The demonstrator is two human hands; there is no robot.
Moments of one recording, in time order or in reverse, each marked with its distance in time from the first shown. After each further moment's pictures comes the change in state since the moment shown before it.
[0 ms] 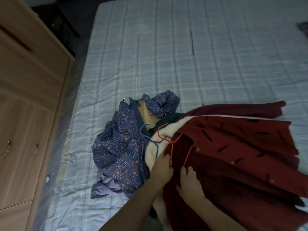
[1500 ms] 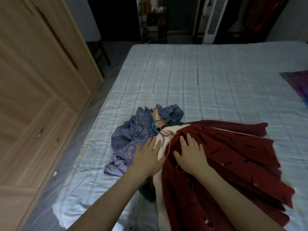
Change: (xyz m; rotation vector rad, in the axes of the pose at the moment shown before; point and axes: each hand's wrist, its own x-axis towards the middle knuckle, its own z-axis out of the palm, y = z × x) left_hand -0.178 0.040 -0.100 0.510 0.109 -0.002; right_hand -0.113 -0.039 -0.130 -0.108 0.239 -0.148
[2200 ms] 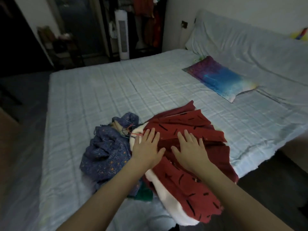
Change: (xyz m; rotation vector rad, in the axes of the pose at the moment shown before) left_hand -0.051 -0.015 -0.036 0.093 0.196 0.568; right_hand -0.152 -0.086 -0.010 0.080 0.282 0.552
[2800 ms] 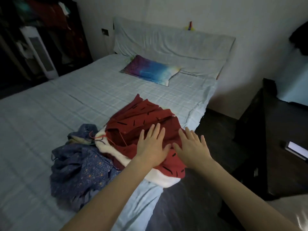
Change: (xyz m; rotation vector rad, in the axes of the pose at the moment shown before) left_hand -0.118 0.093 -0.009 0.027 0.104 0.574; right_hand -0.216 0.013 -0.002 0.063 0.175 0.480
